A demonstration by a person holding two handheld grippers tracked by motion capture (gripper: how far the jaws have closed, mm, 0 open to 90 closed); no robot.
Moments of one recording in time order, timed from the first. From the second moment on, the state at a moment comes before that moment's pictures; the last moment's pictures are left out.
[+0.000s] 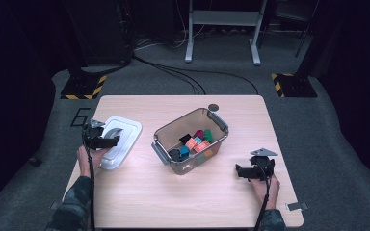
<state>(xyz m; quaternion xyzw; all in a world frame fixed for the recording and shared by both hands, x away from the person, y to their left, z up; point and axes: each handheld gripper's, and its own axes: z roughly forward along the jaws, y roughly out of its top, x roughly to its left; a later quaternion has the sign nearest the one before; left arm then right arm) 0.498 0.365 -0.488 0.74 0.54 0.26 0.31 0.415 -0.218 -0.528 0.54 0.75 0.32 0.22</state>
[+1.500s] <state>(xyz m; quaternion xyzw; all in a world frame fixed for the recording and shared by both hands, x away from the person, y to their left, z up) 0.481 0.299 -0.337 0.77 0.43 0.24 0.41 0.415 -0.218 -0.528 0.54 0.75 0.32 0.22</state>
